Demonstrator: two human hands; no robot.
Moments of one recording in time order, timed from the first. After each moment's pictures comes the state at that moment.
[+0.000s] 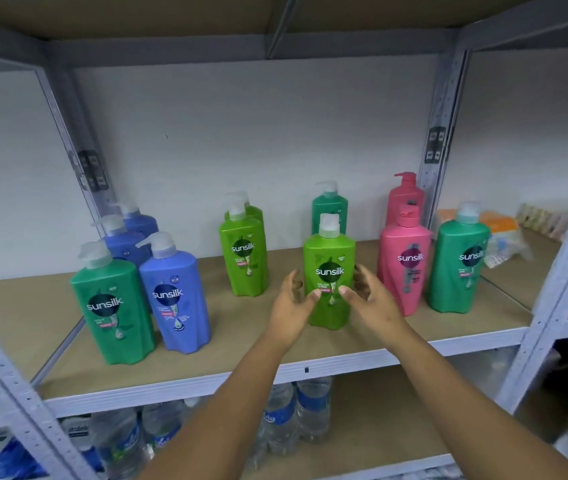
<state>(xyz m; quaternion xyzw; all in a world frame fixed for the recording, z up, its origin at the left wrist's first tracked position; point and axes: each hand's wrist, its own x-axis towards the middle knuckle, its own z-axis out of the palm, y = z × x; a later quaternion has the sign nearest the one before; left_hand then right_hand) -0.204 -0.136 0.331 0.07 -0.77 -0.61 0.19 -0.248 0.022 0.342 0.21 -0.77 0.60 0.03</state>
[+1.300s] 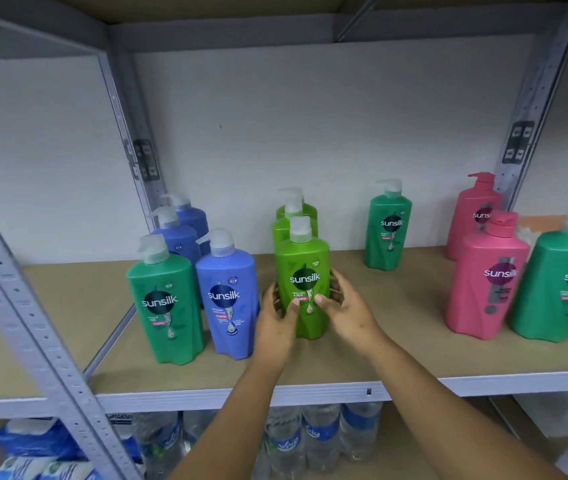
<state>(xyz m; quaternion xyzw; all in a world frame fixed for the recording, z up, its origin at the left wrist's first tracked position) -0.173 -0.243 0.302 0.16 -0.71 -0.61 0.31 -0.246 -0.125 0.323 0.27 -0.71 0.65 -0.06</state>
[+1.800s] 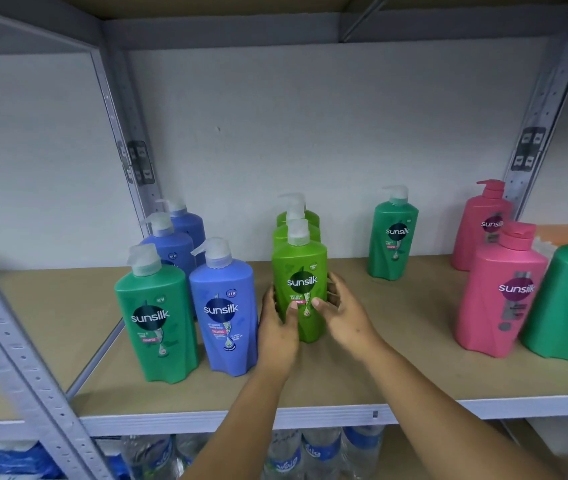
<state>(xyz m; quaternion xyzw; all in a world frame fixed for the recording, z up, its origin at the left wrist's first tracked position) -0.200 -0.250 0.293 0.17 -0.70 -0.61 0.33 -0.264 -0.143 0.321 0.27 -0.70 0.66 -0.06</state>
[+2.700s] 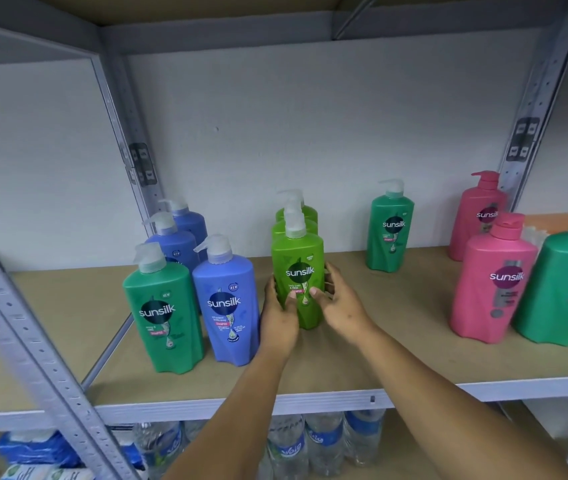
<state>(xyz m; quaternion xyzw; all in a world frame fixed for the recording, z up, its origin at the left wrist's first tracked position) -0.199 -0.248 0.308 0.18 -0.73 -0.58 0.30 -0.258 -0.145 0.332 0.27 -0.72 0.64 -0.04</state>
